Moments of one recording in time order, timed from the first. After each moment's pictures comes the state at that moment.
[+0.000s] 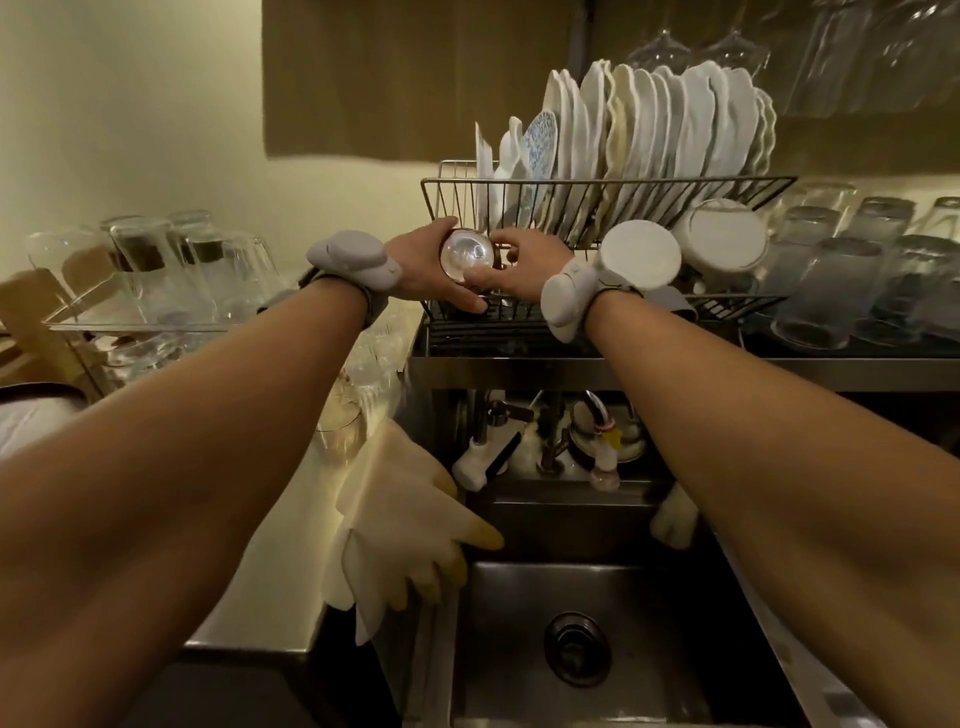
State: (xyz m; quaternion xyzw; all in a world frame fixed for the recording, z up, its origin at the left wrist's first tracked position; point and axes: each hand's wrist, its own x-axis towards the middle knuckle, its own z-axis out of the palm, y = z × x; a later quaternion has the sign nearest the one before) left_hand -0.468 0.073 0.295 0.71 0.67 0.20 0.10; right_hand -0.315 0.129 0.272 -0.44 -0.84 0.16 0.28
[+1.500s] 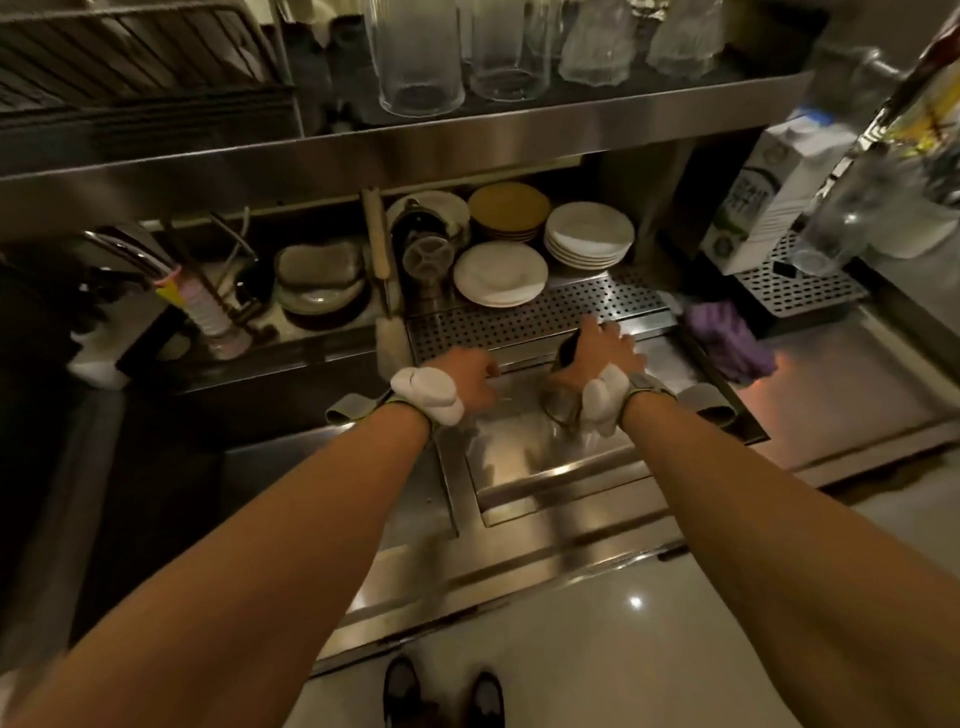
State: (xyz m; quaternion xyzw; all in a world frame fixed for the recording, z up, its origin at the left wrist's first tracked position) left_hand -0.017 0.090 -0.003 0.79 0.56 -0.06 0.24; right_hand 0.166 0.085 -0.009 -0.80 -0.57 0.21 0.00
